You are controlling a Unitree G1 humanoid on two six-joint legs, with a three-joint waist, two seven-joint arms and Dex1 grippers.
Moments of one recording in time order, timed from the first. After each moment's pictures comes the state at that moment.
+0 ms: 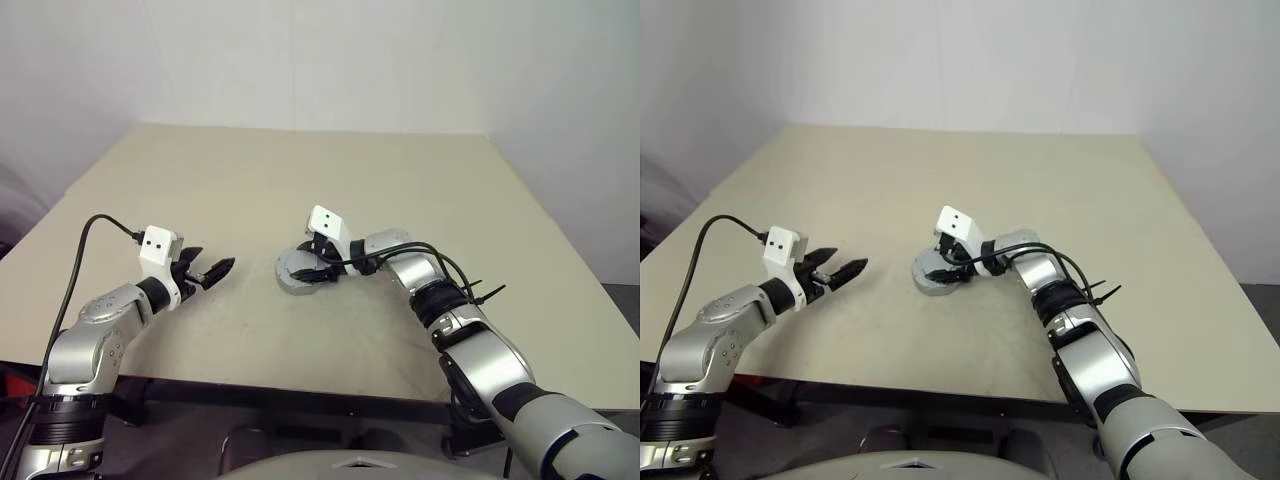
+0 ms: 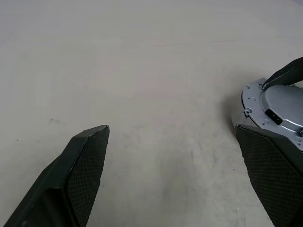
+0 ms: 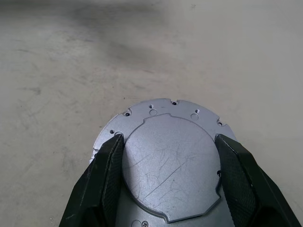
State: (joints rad) left arm -0.09 0.53 0.19 -0.13 -0.49 0.60 -0.56; right arm -0.77 -0.19 0.35 0.77 -0.02 0.07 1.05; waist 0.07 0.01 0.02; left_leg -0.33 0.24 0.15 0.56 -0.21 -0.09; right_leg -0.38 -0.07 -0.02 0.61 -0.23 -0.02
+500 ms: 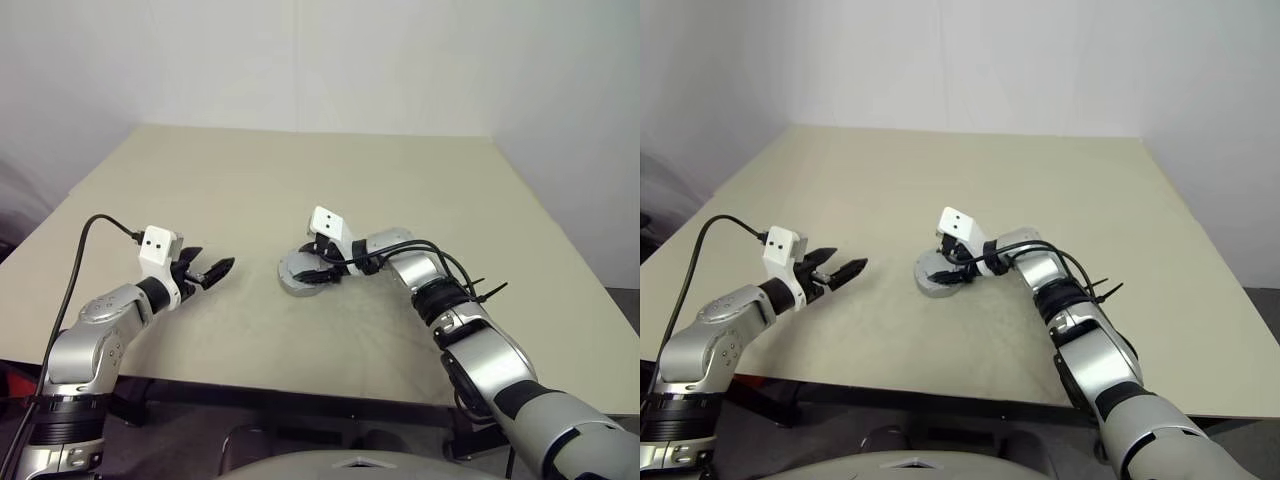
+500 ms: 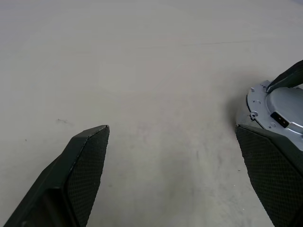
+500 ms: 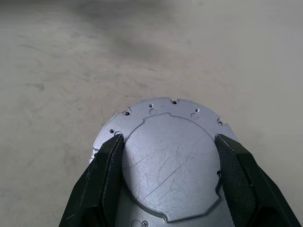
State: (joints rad) left arm -0.09 0.53 0.19 -0.13 -0.49 0.60 -0.56; right arm -0.79 -0.20 0.36 0.77 -0.02 0.09 1.10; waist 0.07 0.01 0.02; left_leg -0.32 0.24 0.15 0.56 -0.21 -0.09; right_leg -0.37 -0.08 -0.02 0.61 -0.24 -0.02
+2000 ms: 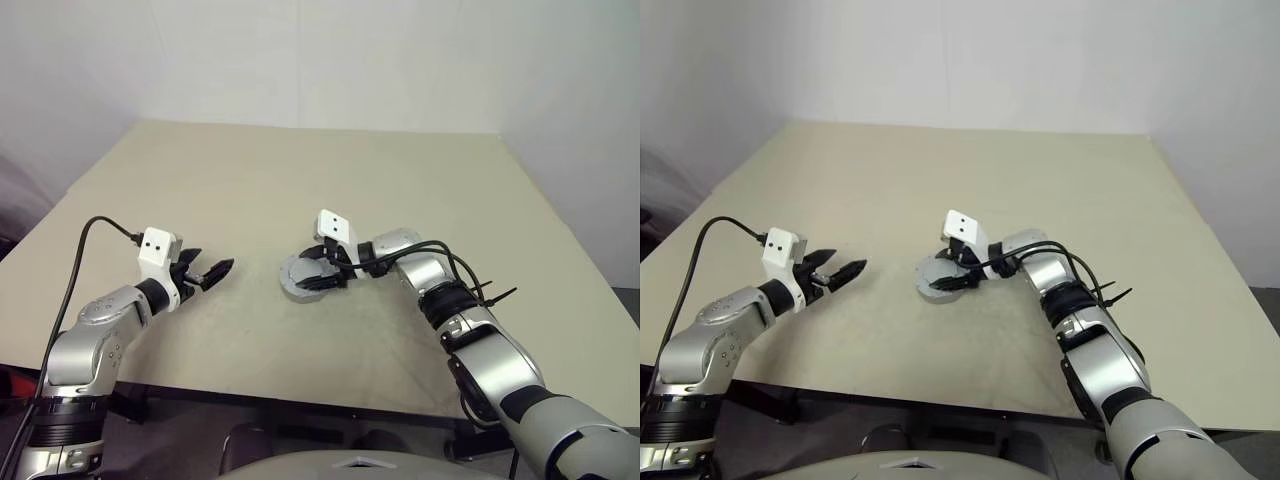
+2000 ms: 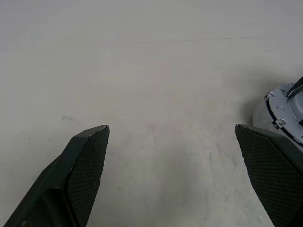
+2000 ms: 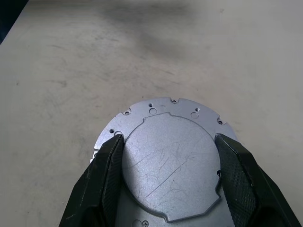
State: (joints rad) left arm -0.09 0.53 0.20 -0.13 -0.48 0.60 -0.56; right arm -0.75 -0.23 0.36 0.71 0.01 0.06 1.19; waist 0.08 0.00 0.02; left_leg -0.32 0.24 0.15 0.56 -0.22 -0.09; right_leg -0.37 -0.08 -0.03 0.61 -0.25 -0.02
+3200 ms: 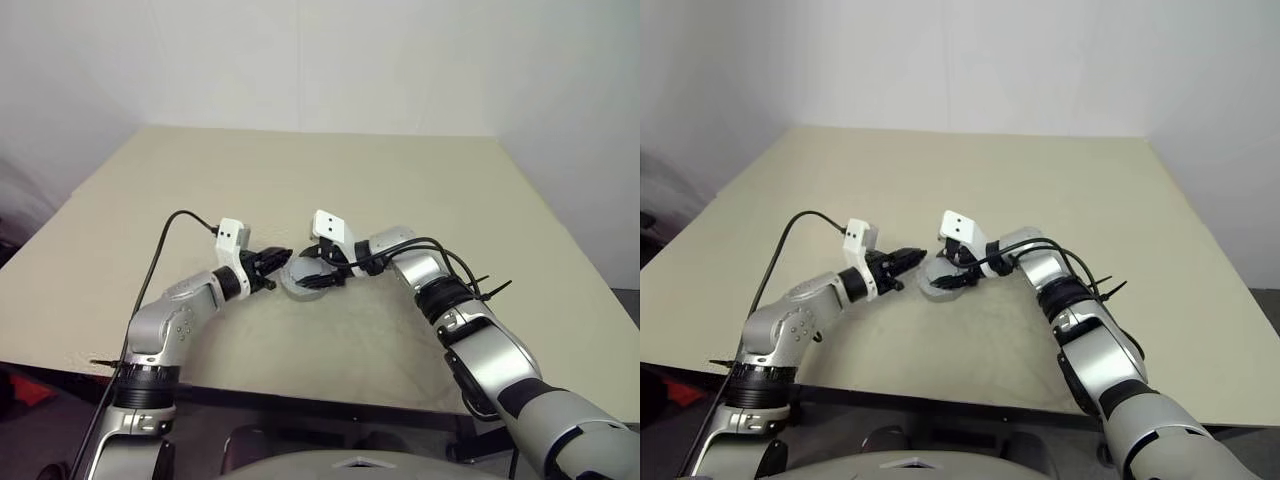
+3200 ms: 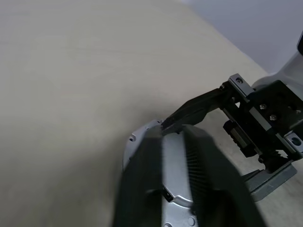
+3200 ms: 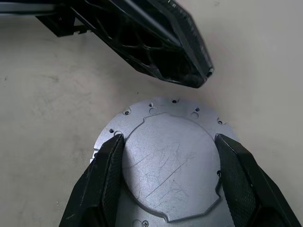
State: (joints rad) left arm -0.27 0.27 0.05 -0.07 -0.57 0.78 -0.52; right arm -0.79 -0.22 0.39 0.79 0.00 0.04 1.15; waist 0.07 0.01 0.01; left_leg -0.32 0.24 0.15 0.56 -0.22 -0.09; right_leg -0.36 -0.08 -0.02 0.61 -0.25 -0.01
